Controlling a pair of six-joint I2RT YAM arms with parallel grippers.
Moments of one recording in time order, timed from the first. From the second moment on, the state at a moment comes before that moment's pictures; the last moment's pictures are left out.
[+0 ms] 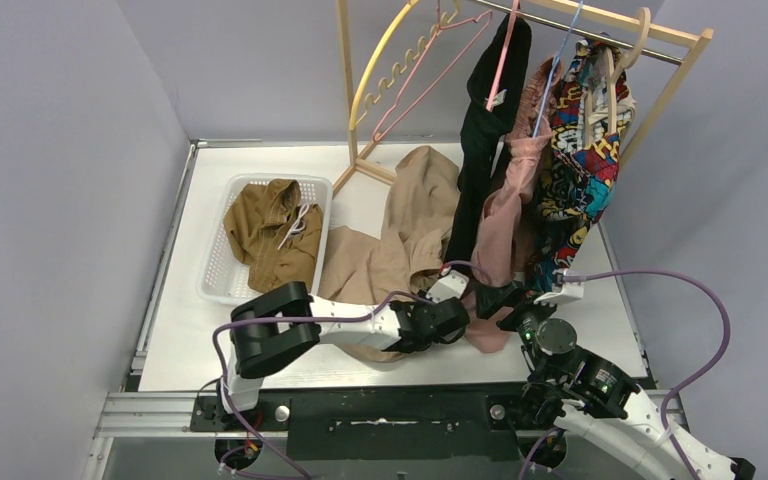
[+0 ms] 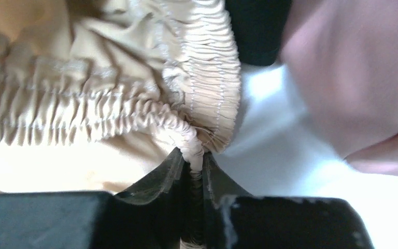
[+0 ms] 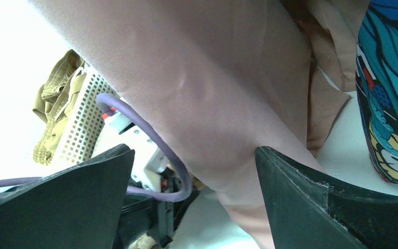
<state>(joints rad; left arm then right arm) -1.27 1.98 1.23 -0.20 -0.56 -0.55 0.90 0.20 0.40 -0.47 0.66 0.71</state>
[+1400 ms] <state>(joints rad) -0.74 1.52 0.86 -0.05 -0.06 -0.61 0.90 0.33 0.40 -0.38 0.64 0.72</state>
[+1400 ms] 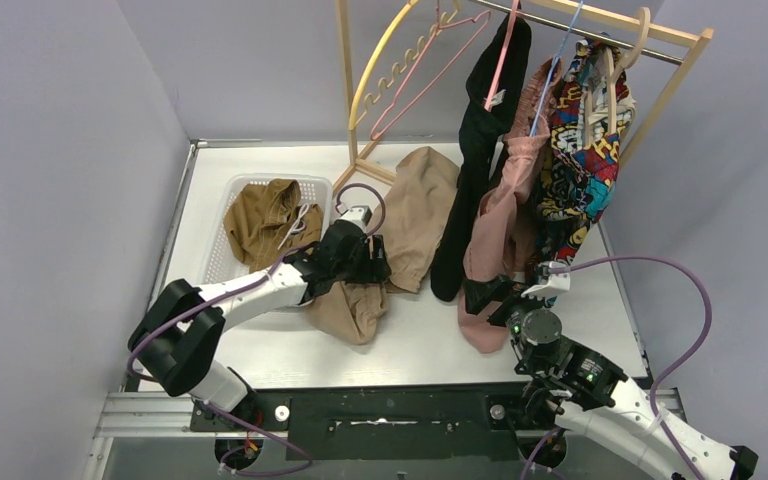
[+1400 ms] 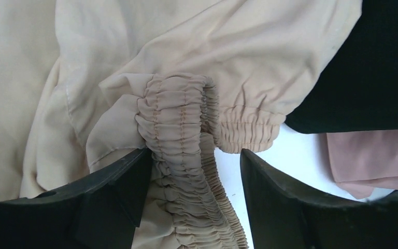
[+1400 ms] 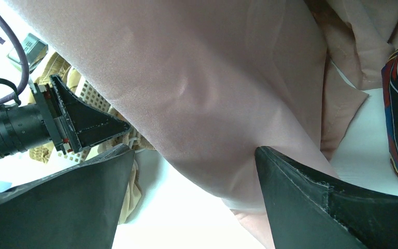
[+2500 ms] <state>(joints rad) -0.91 1.79 0.96 -0.03 -0.38 -0.72 0.90 0.34 0.40 -0.36 0.63 0.72</state>
